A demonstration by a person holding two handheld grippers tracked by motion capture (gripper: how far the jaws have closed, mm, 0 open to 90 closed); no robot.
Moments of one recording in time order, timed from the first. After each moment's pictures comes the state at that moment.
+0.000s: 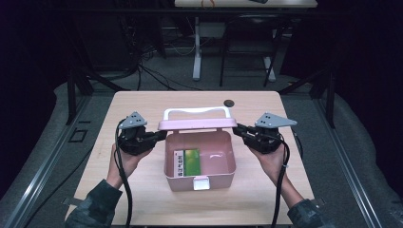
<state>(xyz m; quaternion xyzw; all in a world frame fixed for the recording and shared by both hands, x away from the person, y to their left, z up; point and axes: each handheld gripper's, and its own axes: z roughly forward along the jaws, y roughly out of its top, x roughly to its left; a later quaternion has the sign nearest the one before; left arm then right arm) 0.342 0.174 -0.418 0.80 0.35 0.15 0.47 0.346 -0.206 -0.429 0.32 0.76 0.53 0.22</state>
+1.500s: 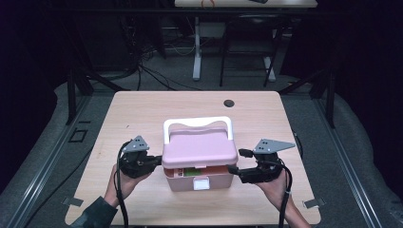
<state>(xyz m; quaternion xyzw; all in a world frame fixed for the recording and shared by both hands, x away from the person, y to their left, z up) 0.312 0.180 -0.466 0.83 0.33 0.09 0.44 0.290 -0.204 -0.455 0.32 0.80 0.50 0.12</state>
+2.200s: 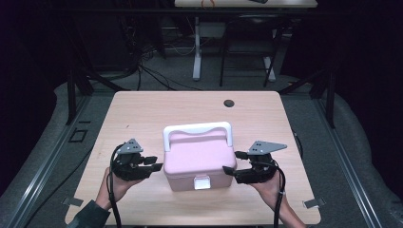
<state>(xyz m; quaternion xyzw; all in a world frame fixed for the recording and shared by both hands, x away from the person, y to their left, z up) 0.308 0.199 -0.472 0.83 0.36 0.09 0.41 0.296 -0.194 -0.471 0.33 0.80 0.48 0.11</state>
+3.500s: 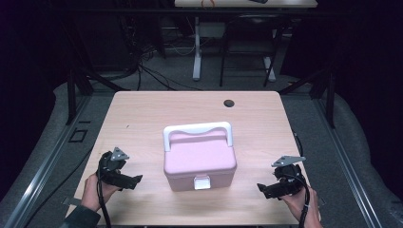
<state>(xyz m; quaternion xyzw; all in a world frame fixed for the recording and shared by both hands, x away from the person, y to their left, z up) 0.319 0.252 -0.524 0.85 0.43 0.16 0.26 0.280 -0.275 -0.519 0.45 0.83 0.28 0.15</state>
